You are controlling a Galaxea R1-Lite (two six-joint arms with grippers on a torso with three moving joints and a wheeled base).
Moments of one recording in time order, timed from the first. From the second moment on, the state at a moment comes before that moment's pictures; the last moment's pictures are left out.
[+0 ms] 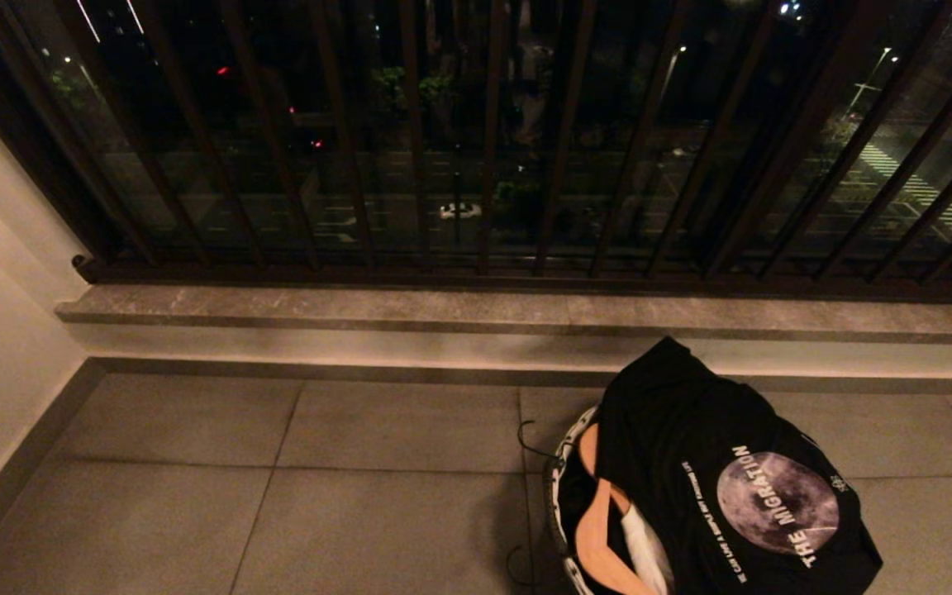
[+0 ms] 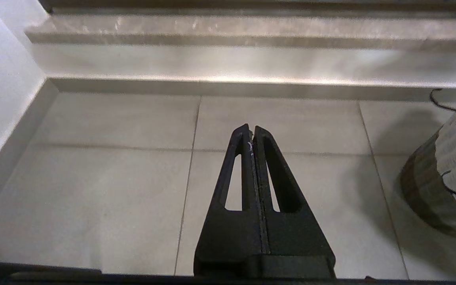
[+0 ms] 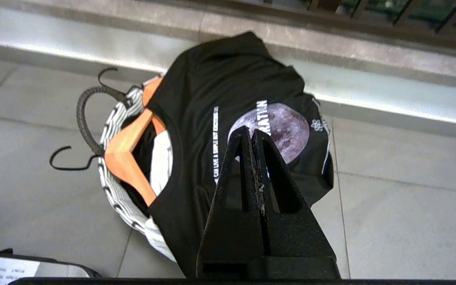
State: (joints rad) left arm 0.00 0.00 0.00 -0.02 0.00 -0.01; right arm 0.00 0.00 0.00 0.00 0.04 -0.11
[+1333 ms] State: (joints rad) left arm 0.00 0.00 0.00 -0.02 0.00 -0.01; right arm 0.00 0.28 -0.20 0.07 0.15 -0.10
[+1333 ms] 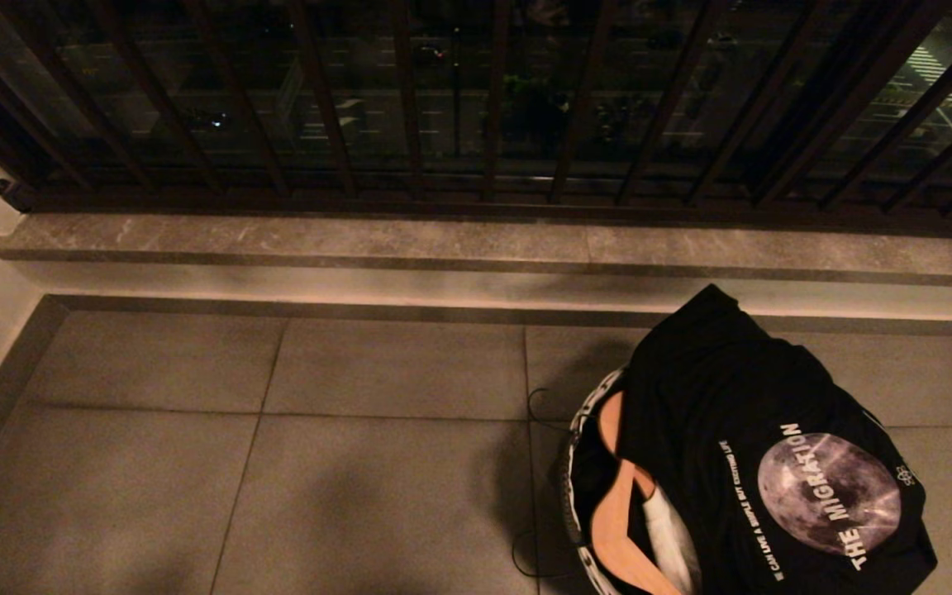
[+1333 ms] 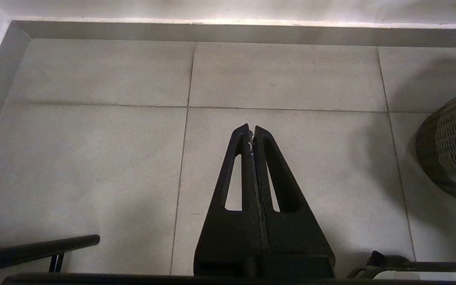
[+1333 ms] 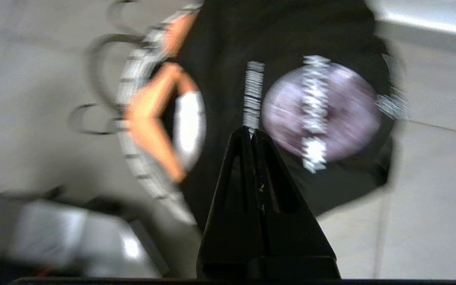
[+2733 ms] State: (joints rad) left arm 0.00 0.00 0.00 -0.02 0.00 0.00; right arm 0.58 1.83 -0.22 -0.85 -0.13 -0.37
